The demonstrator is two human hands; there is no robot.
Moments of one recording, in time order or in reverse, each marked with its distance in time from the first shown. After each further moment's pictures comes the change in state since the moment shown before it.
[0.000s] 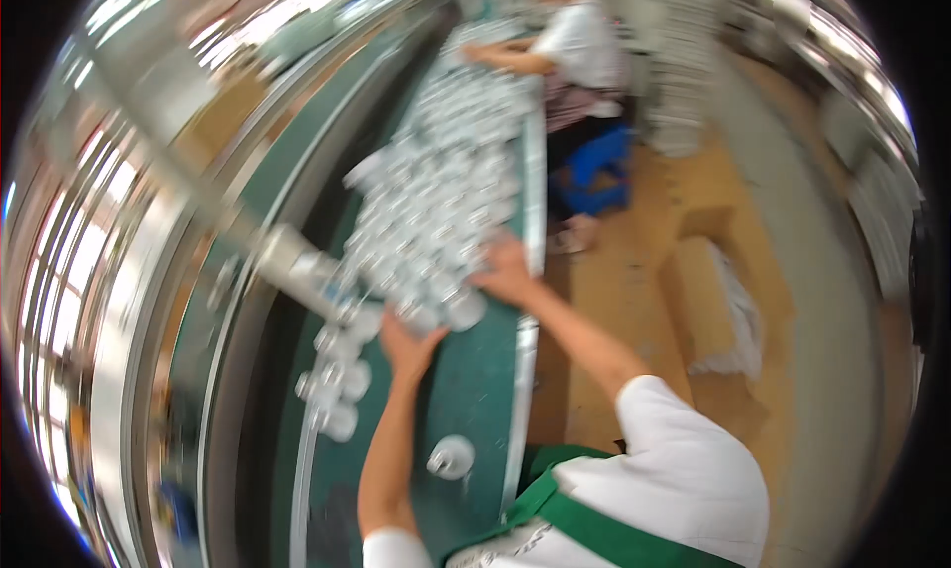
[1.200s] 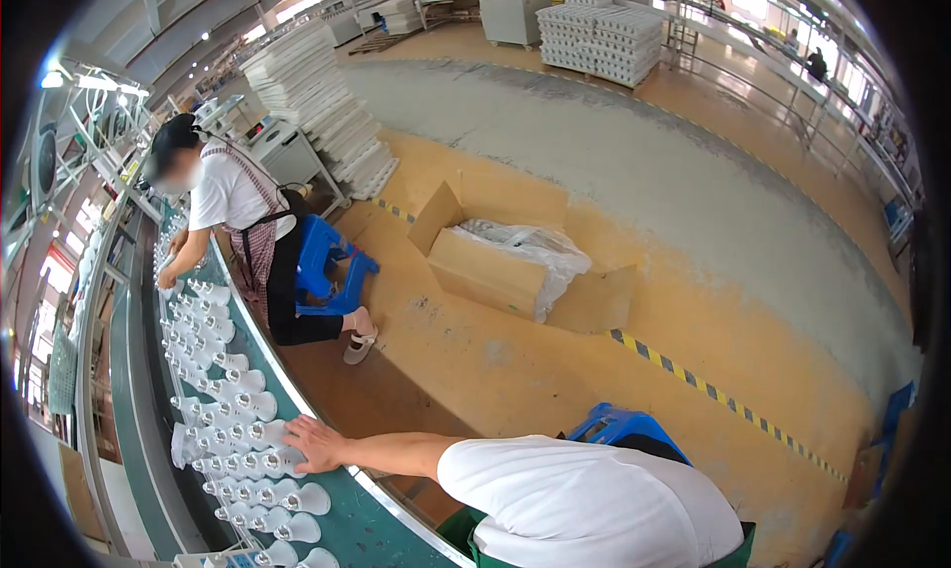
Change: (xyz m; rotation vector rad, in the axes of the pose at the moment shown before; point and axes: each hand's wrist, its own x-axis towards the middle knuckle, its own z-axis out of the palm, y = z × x) left_hand -0.083 0.092 -0.023 -0.409 -0.260 -0.119; right_hand -0.021 -0.020 -0.034 -0.012 -0.226 0.487
